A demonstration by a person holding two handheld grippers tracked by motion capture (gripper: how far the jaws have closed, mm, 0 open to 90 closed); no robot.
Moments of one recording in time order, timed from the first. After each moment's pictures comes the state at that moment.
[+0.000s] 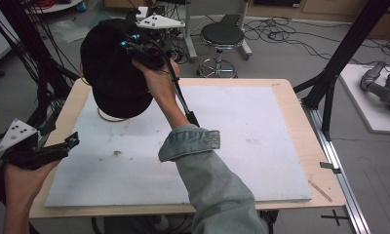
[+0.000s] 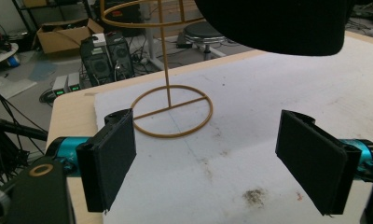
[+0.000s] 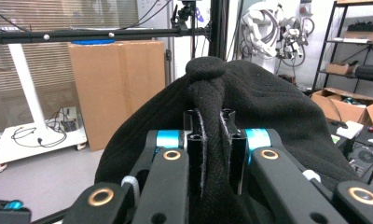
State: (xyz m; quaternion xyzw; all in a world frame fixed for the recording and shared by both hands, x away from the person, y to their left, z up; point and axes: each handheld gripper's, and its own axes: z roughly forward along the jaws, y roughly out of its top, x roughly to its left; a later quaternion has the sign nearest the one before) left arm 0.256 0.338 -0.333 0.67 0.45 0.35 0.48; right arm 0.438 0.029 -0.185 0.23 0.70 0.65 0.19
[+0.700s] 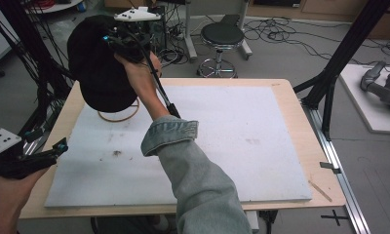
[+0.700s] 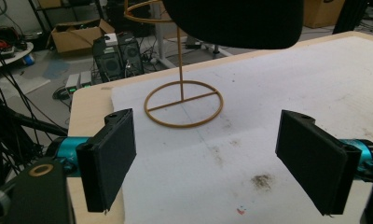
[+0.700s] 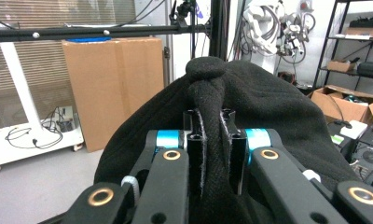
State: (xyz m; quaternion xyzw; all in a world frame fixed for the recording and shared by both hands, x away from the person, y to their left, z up) left arm 0.235 0.353 -0.333 0.66 0.46 0.36 0.47; right arm 0.461 0.076 -0.186 0.23 0.71 0.64 0.19
